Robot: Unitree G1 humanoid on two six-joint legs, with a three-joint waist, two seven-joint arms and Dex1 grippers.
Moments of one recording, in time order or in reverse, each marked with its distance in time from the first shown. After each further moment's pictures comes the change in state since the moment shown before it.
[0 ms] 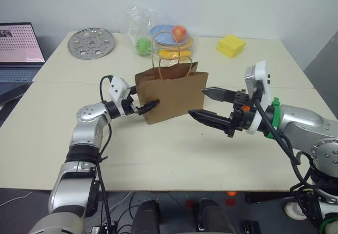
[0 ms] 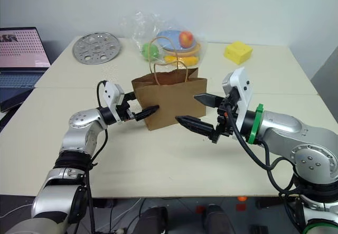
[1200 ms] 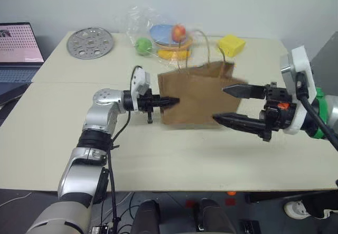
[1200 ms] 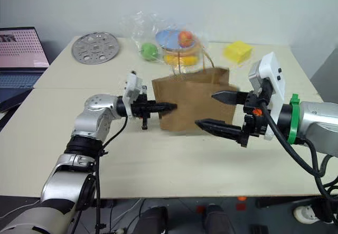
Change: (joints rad) left arm -0.134 -0.034 -0.131 -0.088 -0.052 0.175 -0.400; right arm -0.008 -0.368 -0.155 -0.011 0.326 0.042 0.035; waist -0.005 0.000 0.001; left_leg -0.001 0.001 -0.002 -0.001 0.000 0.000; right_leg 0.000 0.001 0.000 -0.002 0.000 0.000
